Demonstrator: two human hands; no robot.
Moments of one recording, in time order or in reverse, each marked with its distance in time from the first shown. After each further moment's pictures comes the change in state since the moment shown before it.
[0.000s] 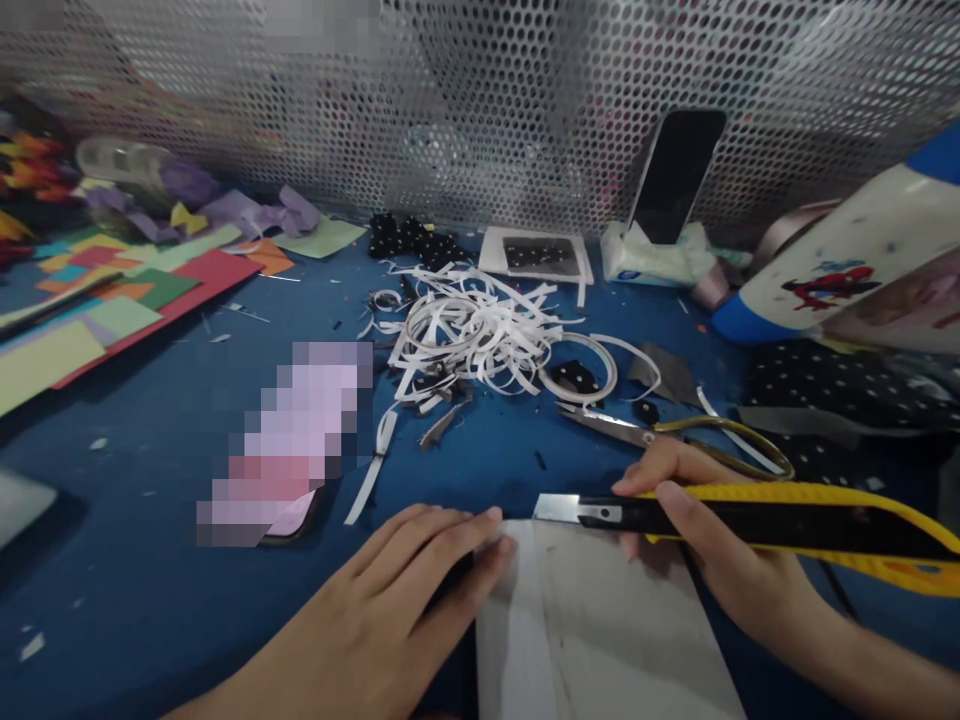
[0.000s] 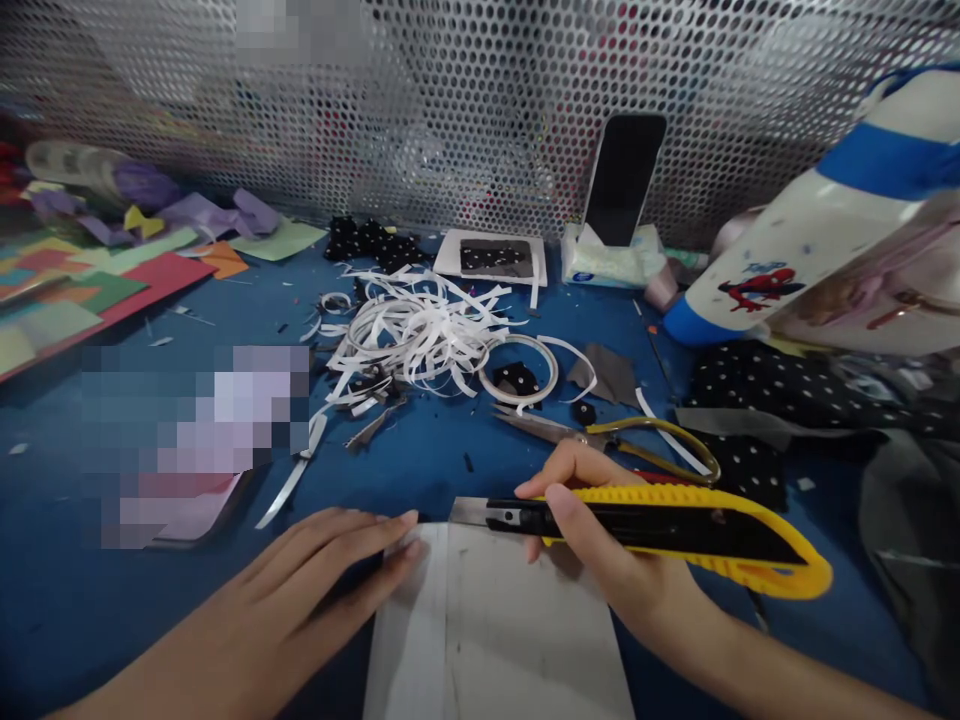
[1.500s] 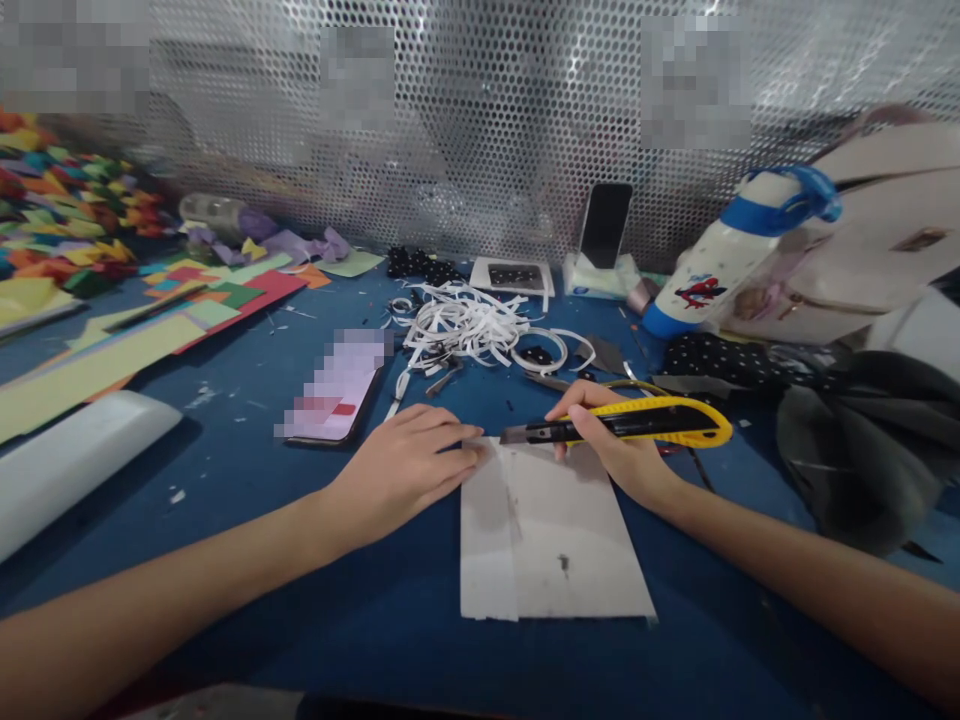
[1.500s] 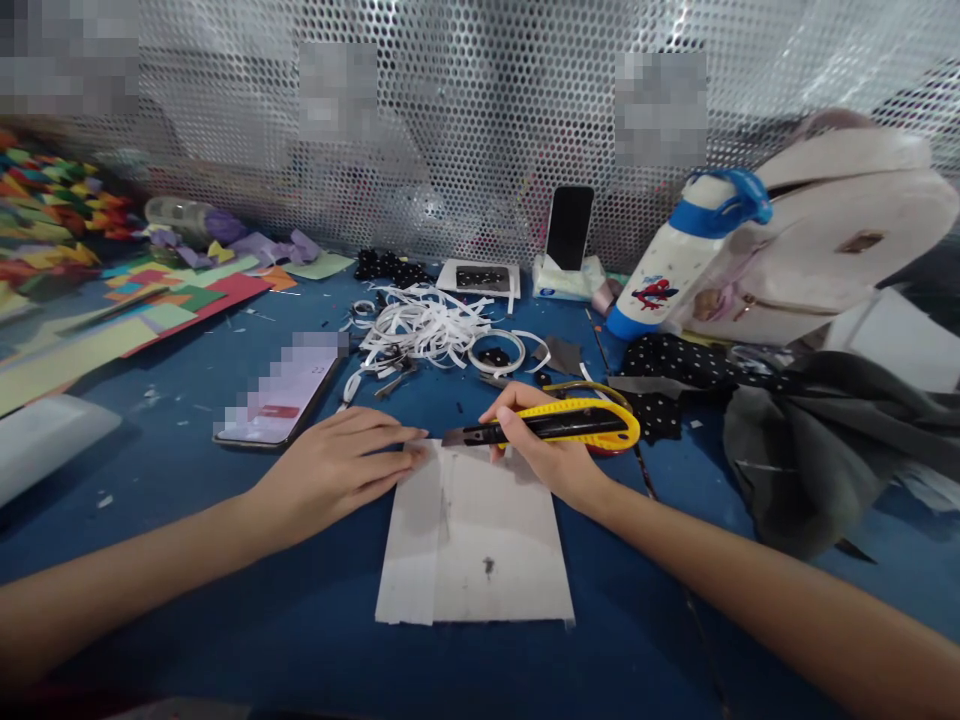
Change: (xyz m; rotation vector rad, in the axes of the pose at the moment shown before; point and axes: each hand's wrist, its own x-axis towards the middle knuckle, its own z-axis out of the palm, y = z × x) left_hand 0.022 0.000 -0.004 0.031 0.310 0.093; right_hand -0.003 -0.006 0.009 0.024 -0.050 -0.224
